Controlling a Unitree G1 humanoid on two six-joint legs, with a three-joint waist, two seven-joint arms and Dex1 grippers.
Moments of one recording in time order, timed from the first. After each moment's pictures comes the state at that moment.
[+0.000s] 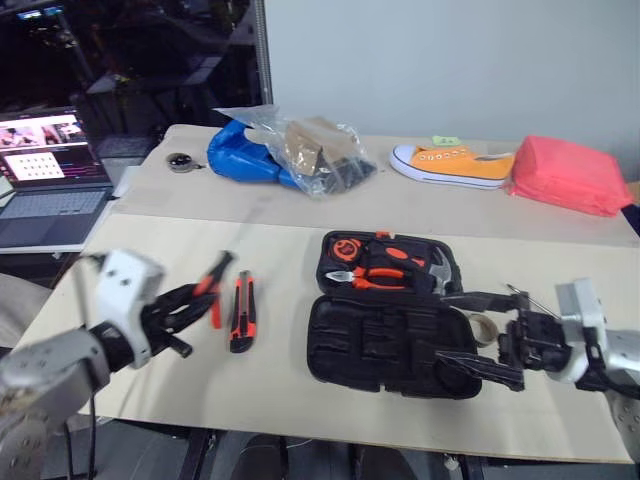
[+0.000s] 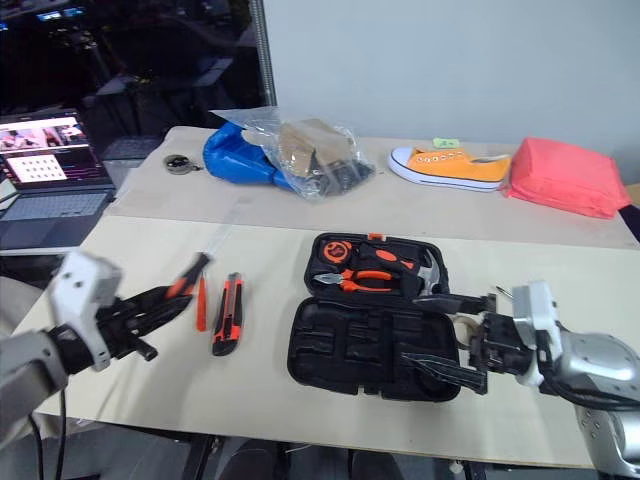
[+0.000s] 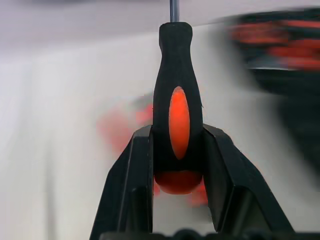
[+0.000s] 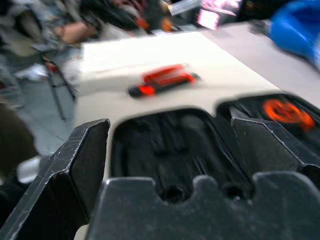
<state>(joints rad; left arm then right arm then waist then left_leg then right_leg) -0.06 0.86 0.42 -0.80 -0.87 1.08 -0.61 0.19 -0.79 -0.39 -0.37 0.71 0.24 1.26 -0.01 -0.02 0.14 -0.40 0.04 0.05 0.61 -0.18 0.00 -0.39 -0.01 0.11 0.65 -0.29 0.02</state>
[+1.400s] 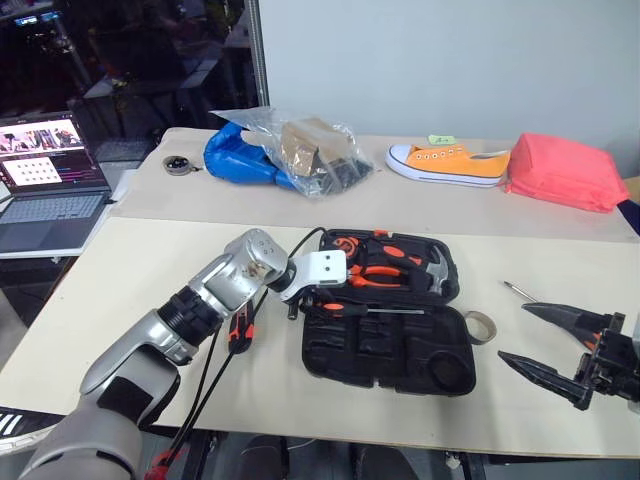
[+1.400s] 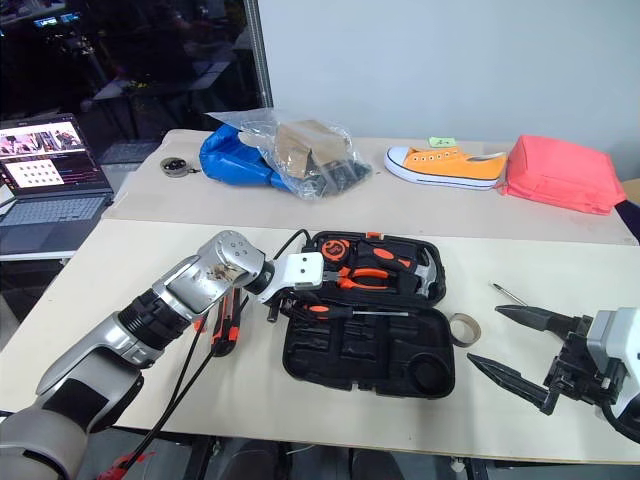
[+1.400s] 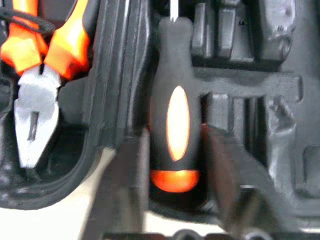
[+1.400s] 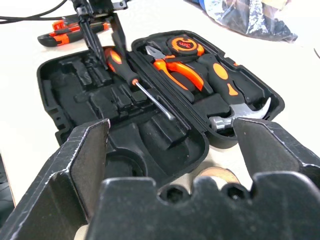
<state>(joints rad) -0.90 0.55 -0.64 0.11 -0.05 0.60 -1.23 0.41 -0.79 -0.68 -0.43 0.65 0.22 1.17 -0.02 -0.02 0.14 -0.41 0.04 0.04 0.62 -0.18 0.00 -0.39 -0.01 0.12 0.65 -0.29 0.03</state>
